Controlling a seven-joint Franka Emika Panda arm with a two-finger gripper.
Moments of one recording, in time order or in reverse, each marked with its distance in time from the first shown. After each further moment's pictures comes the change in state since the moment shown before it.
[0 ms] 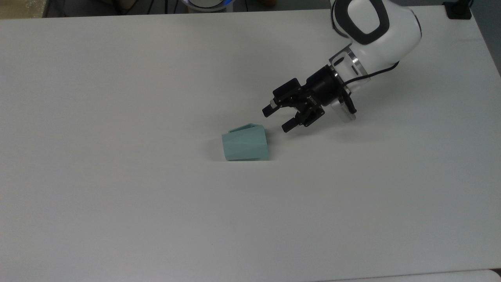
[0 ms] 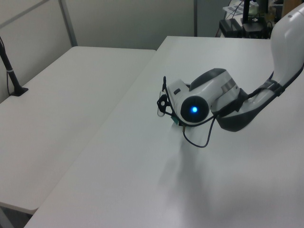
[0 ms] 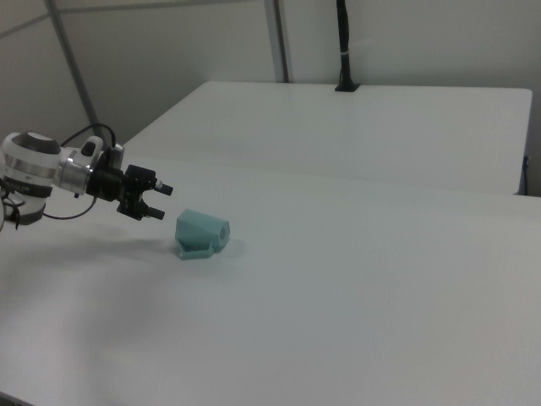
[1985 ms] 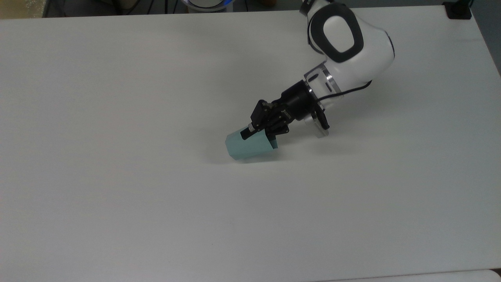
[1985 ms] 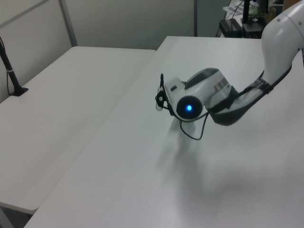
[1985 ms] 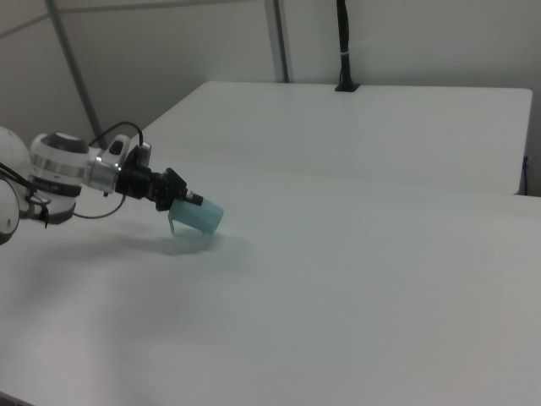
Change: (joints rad) arm -0.088 -0.002 -0.002 -0.028 -0.080 0.042 -0.001
